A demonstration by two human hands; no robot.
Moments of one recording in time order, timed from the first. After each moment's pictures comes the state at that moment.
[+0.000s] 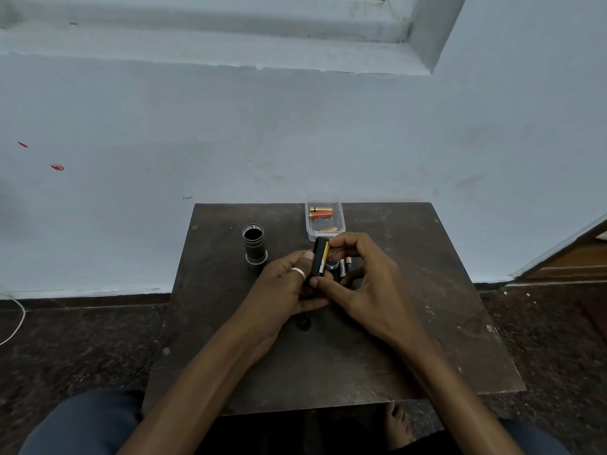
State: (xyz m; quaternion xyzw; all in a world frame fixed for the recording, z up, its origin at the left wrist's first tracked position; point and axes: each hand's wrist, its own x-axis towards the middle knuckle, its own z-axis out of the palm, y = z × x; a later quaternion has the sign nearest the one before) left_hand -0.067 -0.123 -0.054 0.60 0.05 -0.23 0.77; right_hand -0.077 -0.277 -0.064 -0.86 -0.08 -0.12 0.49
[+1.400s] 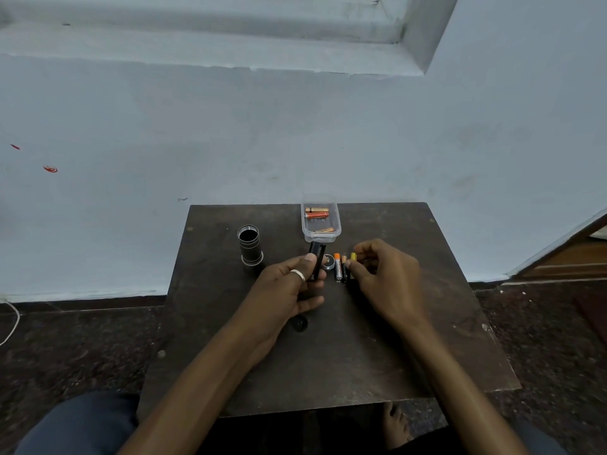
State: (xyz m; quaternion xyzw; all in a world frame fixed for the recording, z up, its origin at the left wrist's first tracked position) left_hand -0.066 -0.128 -0.056 0.58 0.10 -0.23 0.78; right_hand -0.062 -0.300 -0.074 -0.93 0.08 -0.13 0.34
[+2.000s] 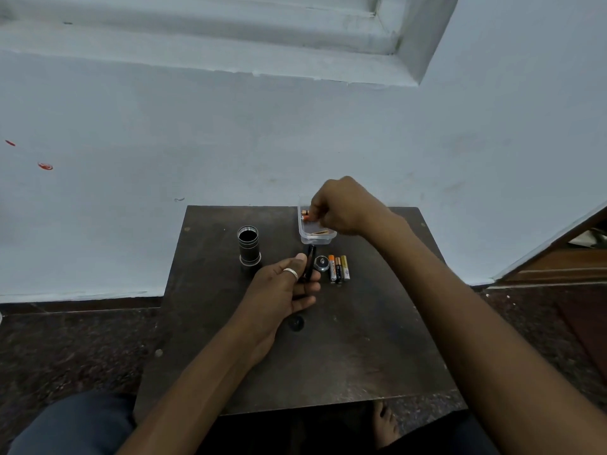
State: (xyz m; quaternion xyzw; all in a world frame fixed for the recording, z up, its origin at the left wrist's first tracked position) left_hand -0.067 -0.127 -0.055 0.57 0.12 -0.22 0.78; right_hand 0.050 -0.275 -0.013 -0.98 -0.13 0.07 0.11
